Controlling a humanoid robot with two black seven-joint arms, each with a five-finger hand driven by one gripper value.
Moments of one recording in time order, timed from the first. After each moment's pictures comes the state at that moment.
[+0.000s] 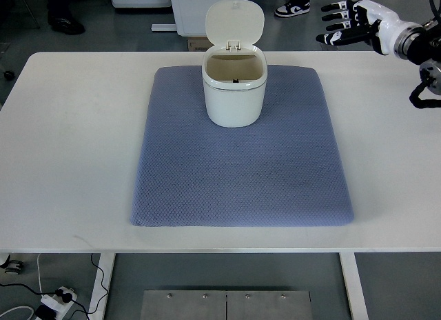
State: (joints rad) left arm -0.03 0.00 -0.10 -0.16 0.00 0.21 -0.12; right arm 1.35 -0.46 -0.03 0.75 -0.17 0.03 0.06
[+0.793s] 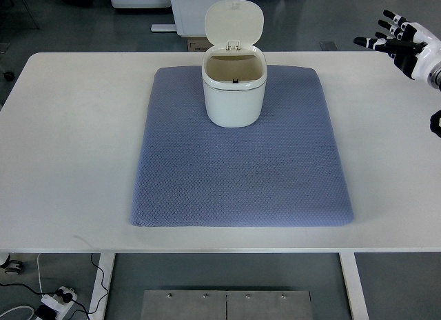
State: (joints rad) left arm -0.03 0.00 -0.10 -0.16 0.00 0.21 -0.12; right arm 1.01 -0.50 0.49 0.76 -0.17 0.05 0.06
